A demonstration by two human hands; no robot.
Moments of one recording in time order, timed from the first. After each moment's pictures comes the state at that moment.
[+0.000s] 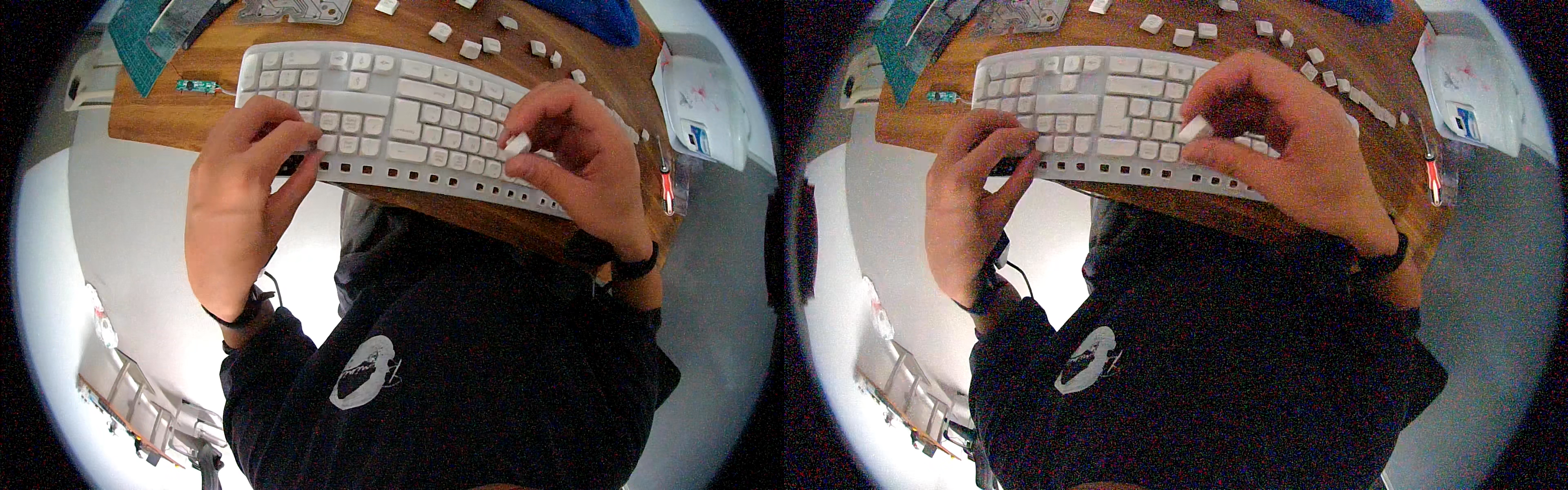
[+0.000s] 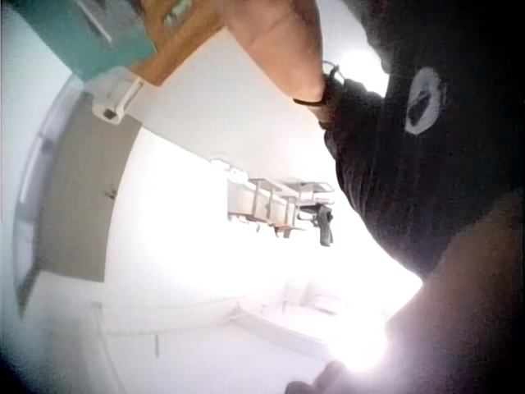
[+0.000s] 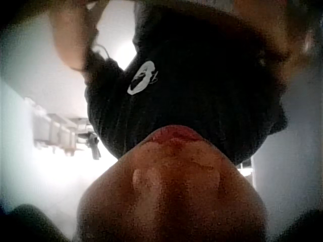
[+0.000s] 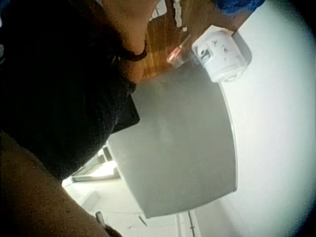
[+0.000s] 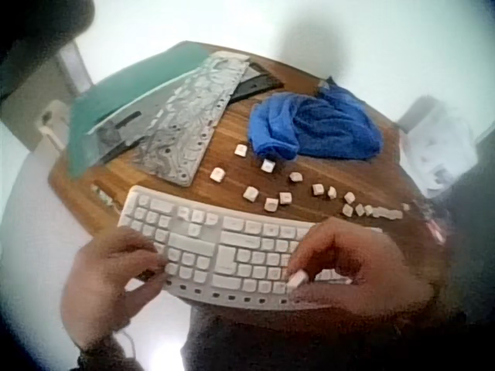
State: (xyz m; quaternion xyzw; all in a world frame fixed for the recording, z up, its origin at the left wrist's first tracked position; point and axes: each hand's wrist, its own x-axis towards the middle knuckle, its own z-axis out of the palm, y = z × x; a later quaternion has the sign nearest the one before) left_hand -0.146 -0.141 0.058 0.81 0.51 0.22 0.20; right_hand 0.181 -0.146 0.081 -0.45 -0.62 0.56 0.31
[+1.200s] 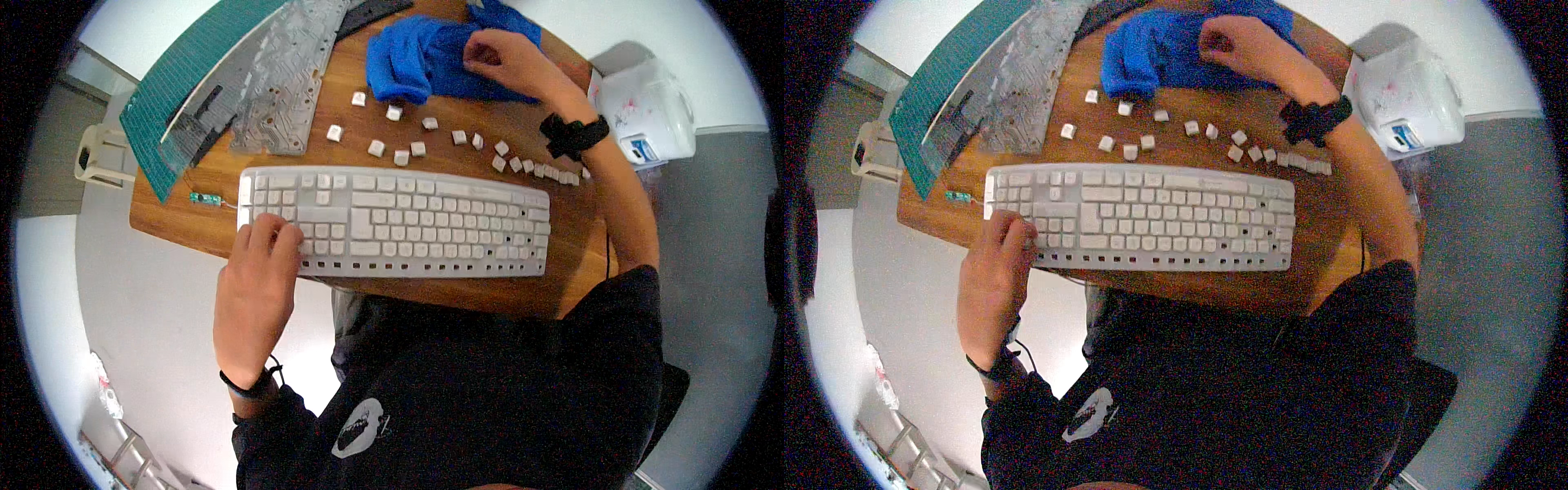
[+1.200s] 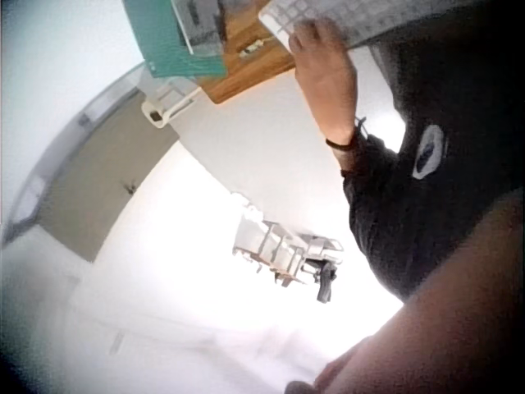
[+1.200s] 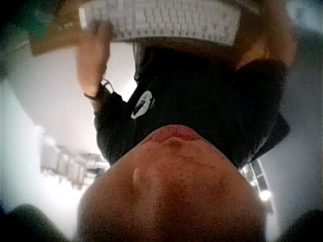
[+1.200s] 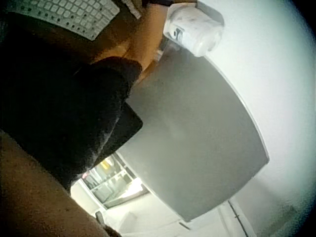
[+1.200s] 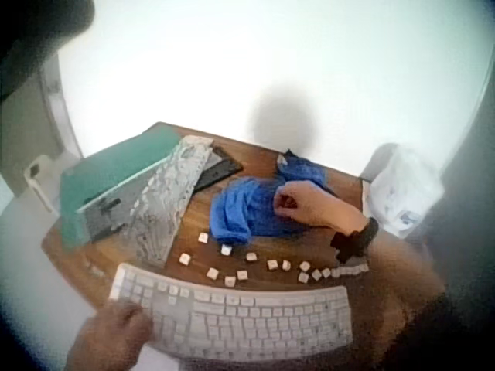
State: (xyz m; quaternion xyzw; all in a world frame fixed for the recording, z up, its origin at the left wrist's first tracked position) left_hand -0.122 -0.145 0.075 0.85 0.51 0.09 0.08; right_hand 0.315 0.072 0.043 -0.44 -0.88 0.08 0.16
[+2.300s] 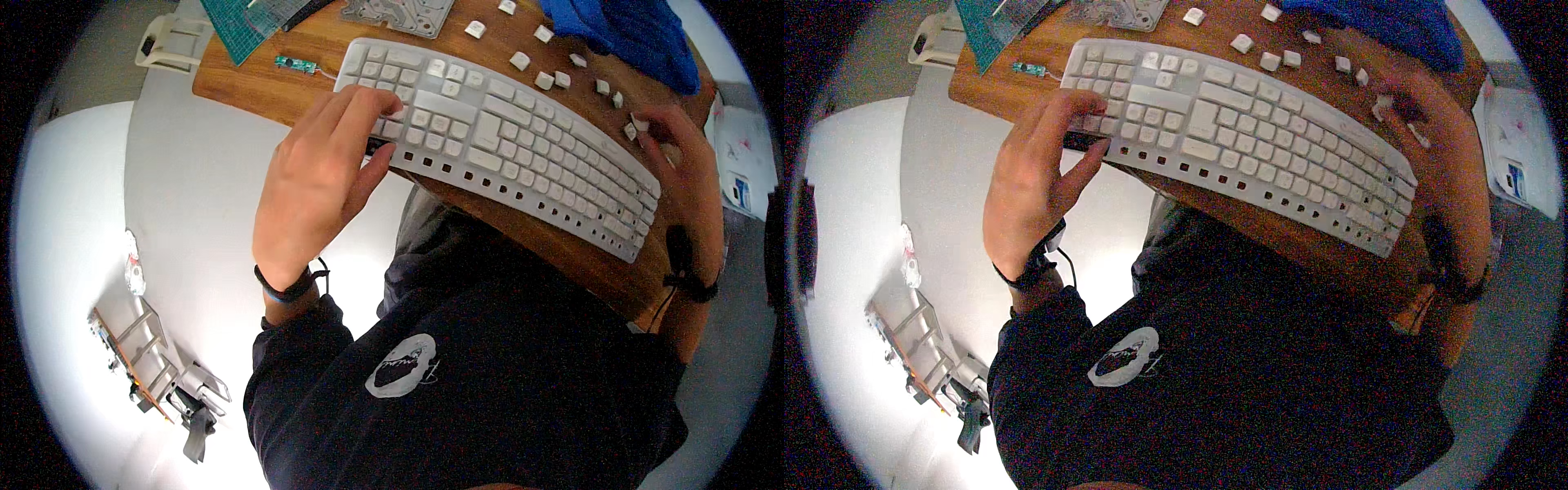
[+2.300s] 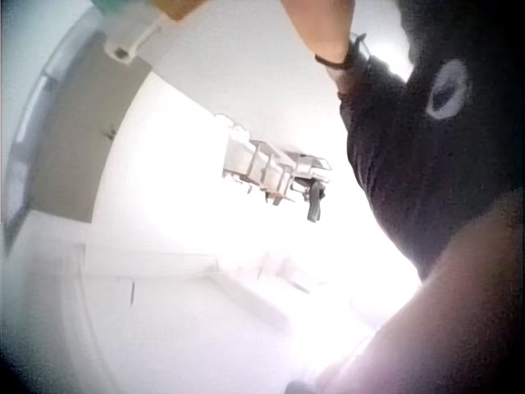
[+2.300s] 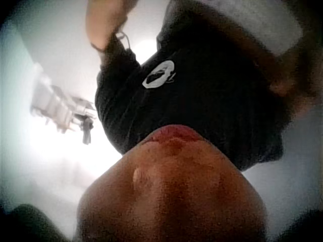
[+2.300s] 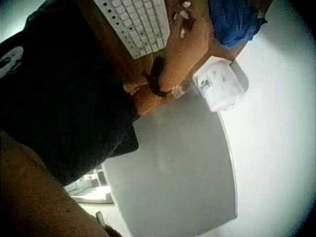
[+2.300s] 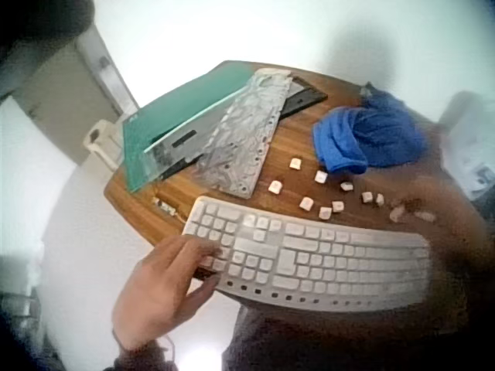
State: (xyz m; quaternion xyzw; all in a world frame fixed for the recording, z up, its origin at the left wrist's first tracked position) left_hand -0.150 -0.147 0.062 0.82 0.49 0.24 0.17; right_hand 0.265 -0.107 0.087 -0.58 -0.78 0.19 0.13
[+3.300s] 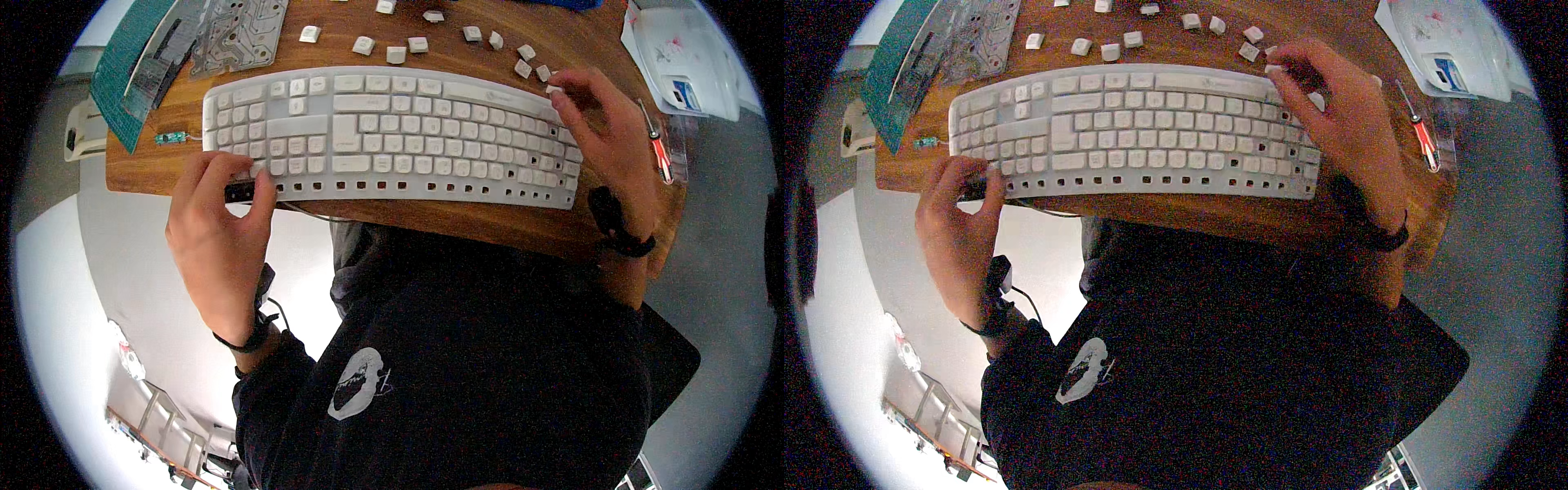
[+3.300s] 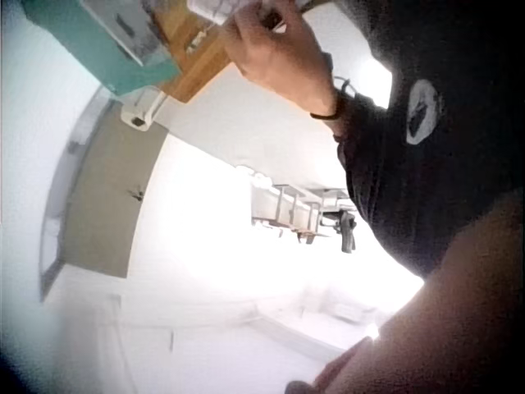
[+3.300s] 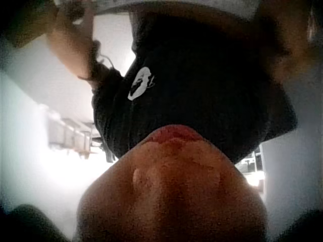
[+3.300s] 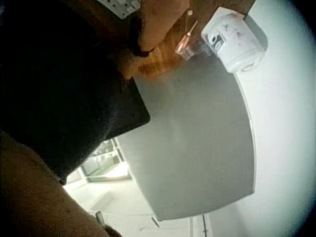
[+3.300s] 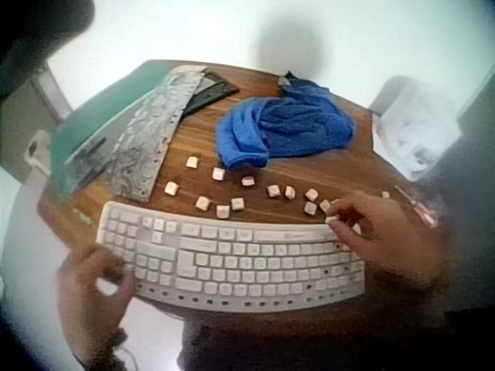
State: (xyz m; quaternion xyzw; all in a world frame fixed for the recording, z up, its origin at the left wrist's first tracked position) left_hand -0.113 -0.151 0.059 0.75 0.62 0.20 0.10; right_hand 0.293 -0.154 0.068 -0.64 -0.72 0.19 0.20
